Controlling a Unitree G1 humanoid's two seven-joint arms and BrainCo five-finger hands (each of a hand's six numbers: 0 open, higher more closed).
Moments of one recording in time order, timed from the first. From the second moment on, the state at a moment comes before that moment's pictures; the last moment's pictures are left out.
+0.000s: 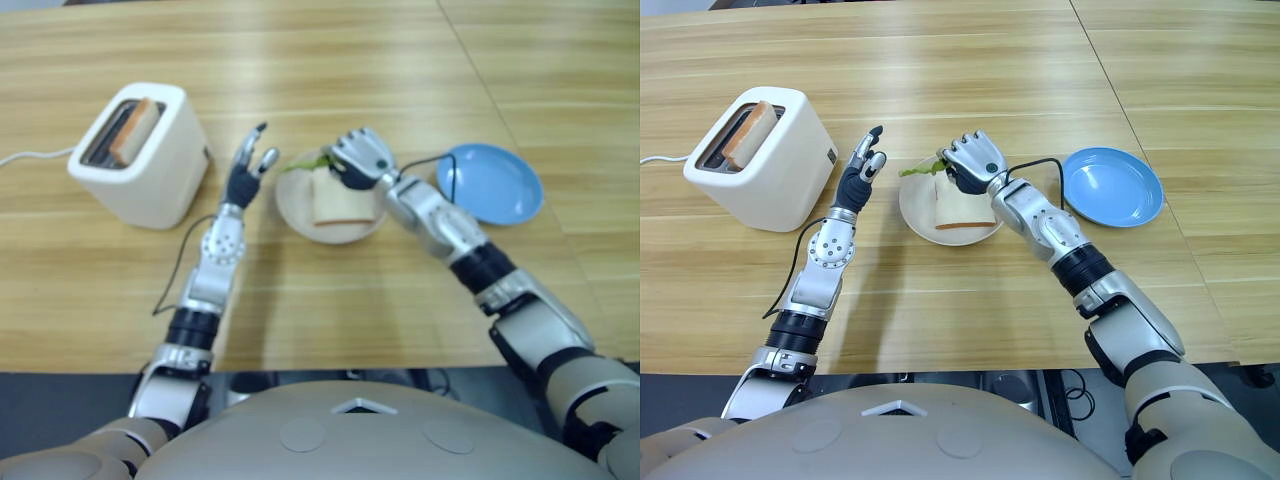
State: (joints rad) left arm -0.19 0.13 -0.11 0.17 0.31 -0.15 0.09; right arm -0.55 -0.44 0.59 0.34 -0.99 -0.15 -0.17
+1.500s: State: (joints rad) left arm -0.23 0.66 0.09 0.14 0.85 0.26 0.00; right arm -0.23 -0.36 -0.01 -0.25 -0.39 -0.04 0.11
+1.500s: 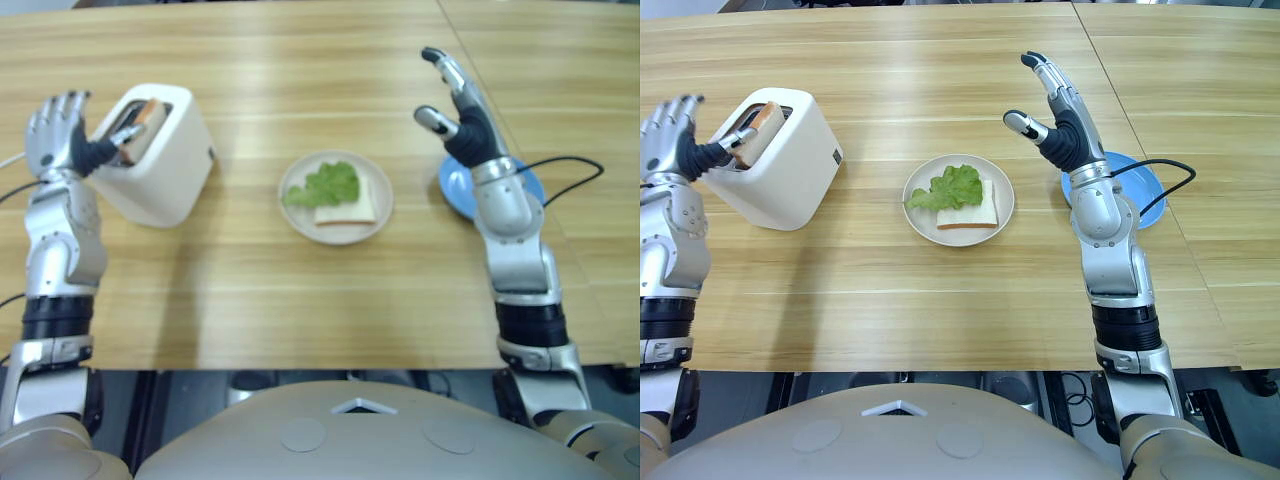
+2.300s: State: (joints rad) left arm -0.23 0.63 0.13 0.03 0.66 0.19 0.17; right arm -0.23 -0.38 0.00 -0.23 -0.41 -0.04 0.10
